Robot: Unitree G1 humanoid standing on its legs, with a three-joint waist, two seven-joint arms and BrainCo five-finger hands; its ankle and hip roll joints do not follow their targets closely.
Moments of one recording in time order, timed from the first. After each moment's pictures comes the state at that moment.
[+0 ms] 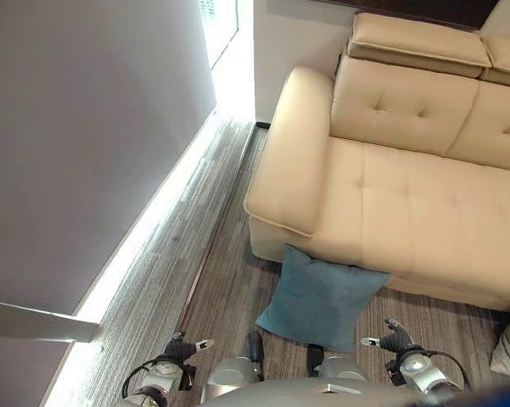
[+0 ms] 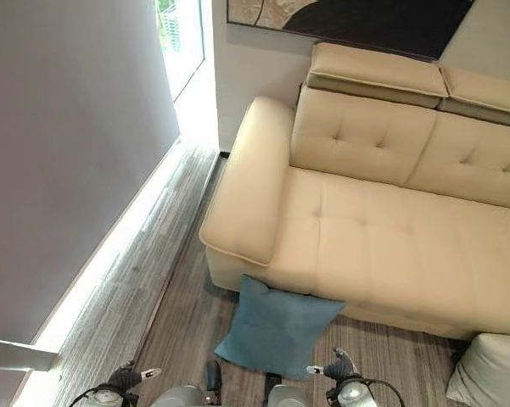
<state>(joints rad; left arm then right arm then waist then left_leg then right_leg) -0.05 0.29 -0.19 1.24 -0.13 -0.05 0.16 -0.12 -0.27 0.32 1.15 -0.02 -0.06 -0.21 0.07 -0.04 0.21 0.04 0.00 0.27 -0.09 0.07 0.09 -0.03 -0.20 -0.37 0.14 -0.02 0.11</state>
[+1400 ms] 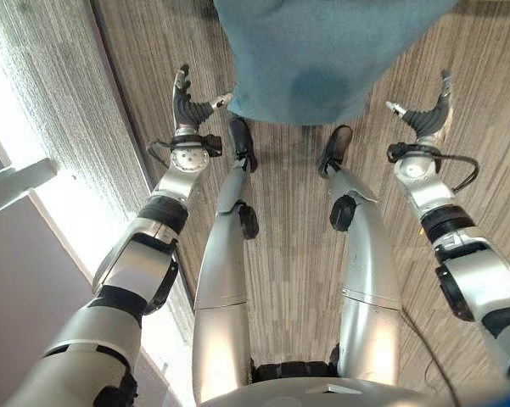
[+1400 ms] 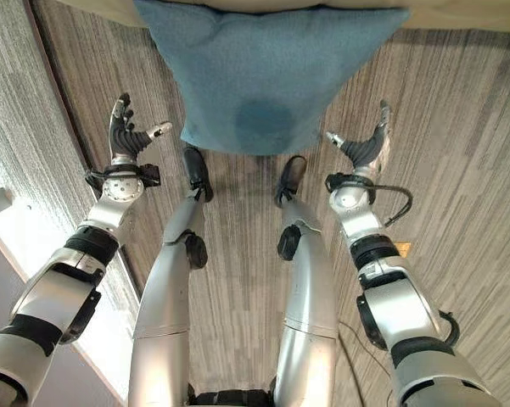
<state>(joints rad) -0.98 0.45 -0.39 0.88 -0.42 -0.23 0.47 -0.94 -0.46 0.28 0.90 0.10 -0.15 -0.72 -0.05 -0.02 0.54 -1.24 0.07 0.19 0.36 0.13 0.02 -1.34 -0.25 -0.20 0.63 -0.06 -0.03</state>
